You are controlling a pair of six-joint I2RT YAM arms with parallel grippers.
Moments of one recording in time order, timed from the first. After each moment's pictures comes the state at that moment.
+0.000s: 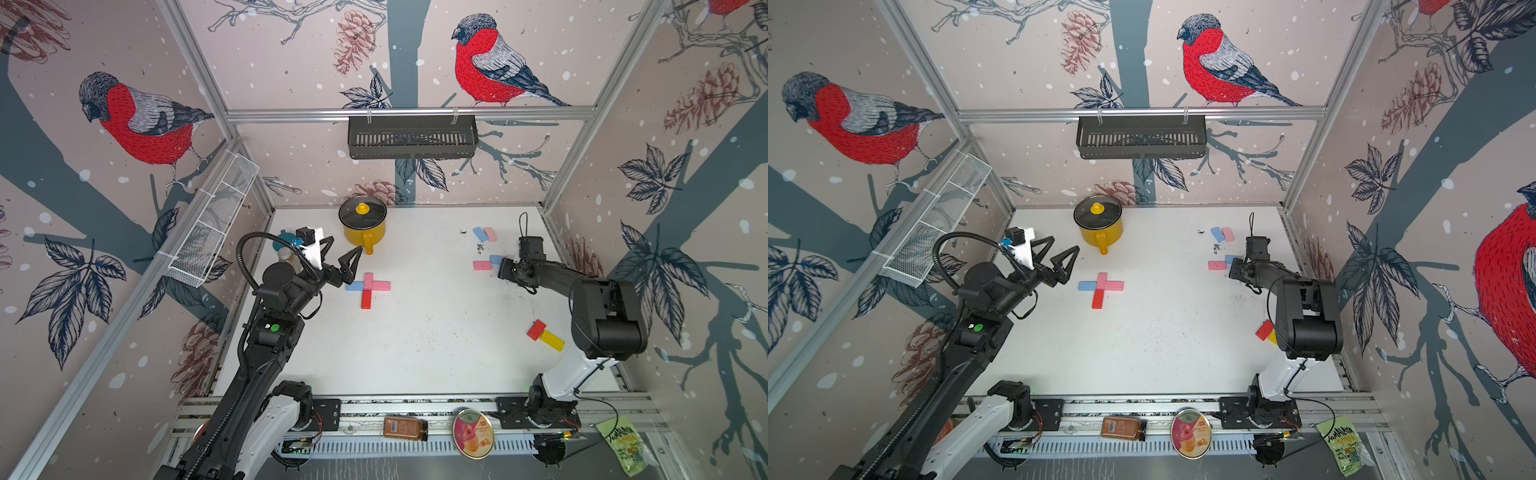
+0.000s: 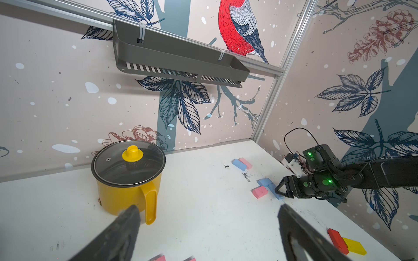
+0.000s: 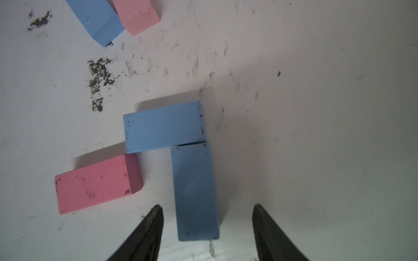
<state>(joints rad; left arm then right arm) -0.21 0.79 0.68 0.14 0.39 -0.24 -0.02 1.74 0.94 -0.18 0.00 0.24</state>
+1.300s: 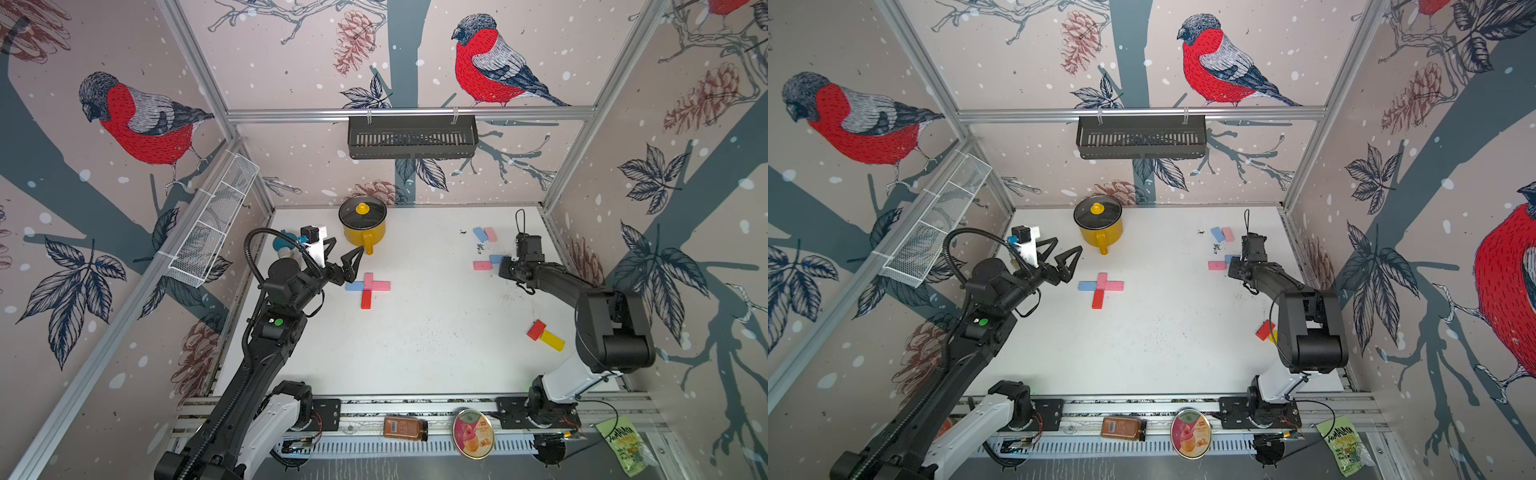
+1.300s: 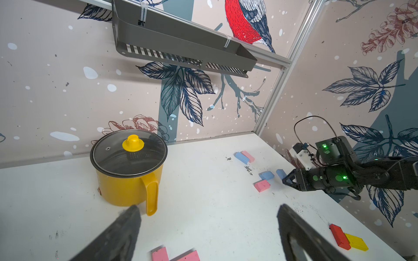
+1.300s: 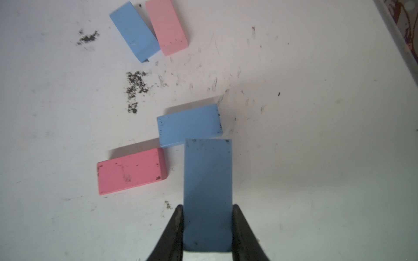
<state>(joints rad) -0.21 0.85 0.68 0.14 0.39 -0.25 0.03 1.59 0.91 -0.18 0.03 0.21</state>
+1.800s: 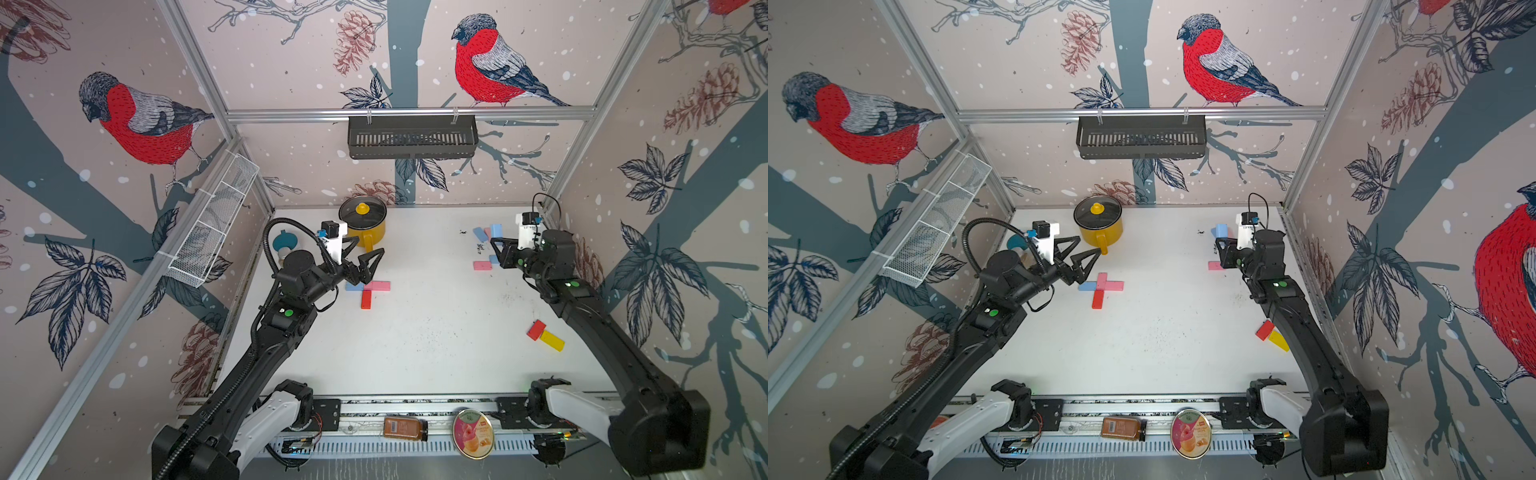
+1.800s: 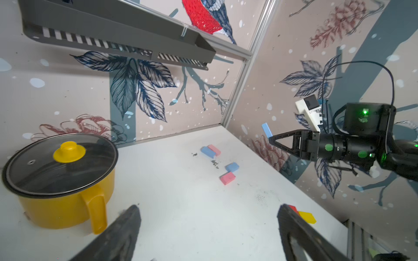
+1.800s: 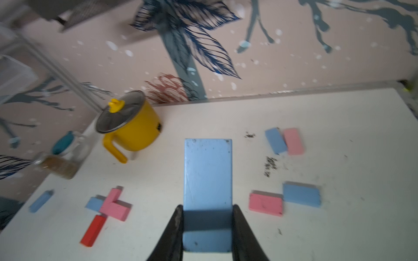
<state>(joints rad) -0.35 0.94 0.74 0.20 0.45 -0.32 0.15 1.07 0.84 -0.08 -0.38 0.21</state>
